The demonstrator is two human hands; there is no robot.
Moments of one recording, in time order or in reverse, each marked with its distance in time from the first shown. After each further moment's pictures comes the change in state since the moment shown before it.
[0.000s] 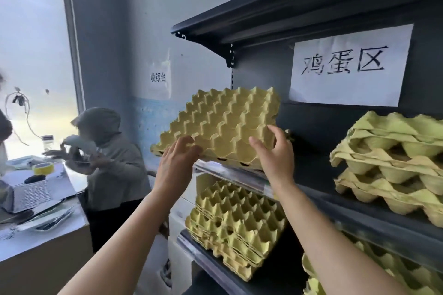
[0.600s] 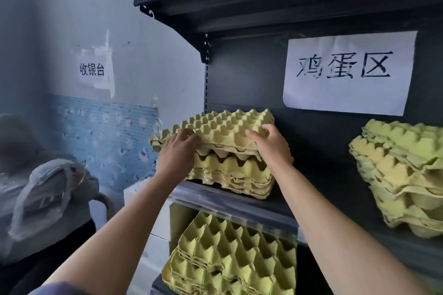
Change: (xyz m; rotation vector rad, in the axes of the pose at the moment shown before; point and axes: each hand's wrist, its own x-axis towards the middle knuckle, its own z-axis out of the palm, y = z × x) left_hand 0.154 -0.089 0.132 -0.222 -0.139 0.136; right_hand 0.133 0.021 0.089 -0.443 0.110 0.255
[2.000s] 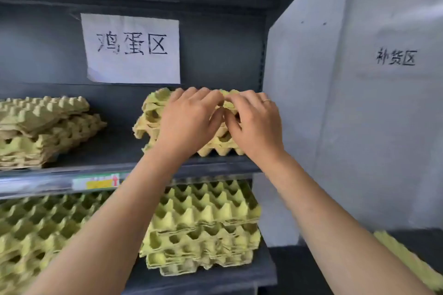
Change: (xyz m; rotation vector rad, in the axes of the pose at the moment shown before) left_hand -0.101 0.446 -0.067 -0.369 0.254 0.648; right_hand -0.192 0.127 -0.377 -0.740 0.644 -0.636
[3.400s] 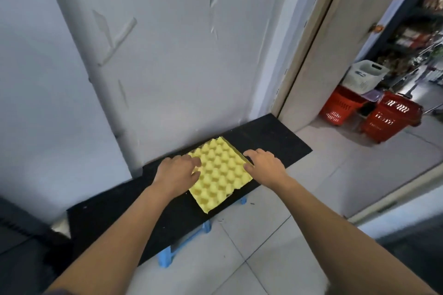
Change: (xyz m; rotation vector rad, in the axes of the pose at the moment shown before) left_hand -0.033 0.568 0.540 -0.511 -1.151 0.126; right_hand -0.434 0.673 -0.179 -0.337 -1.247 0.971
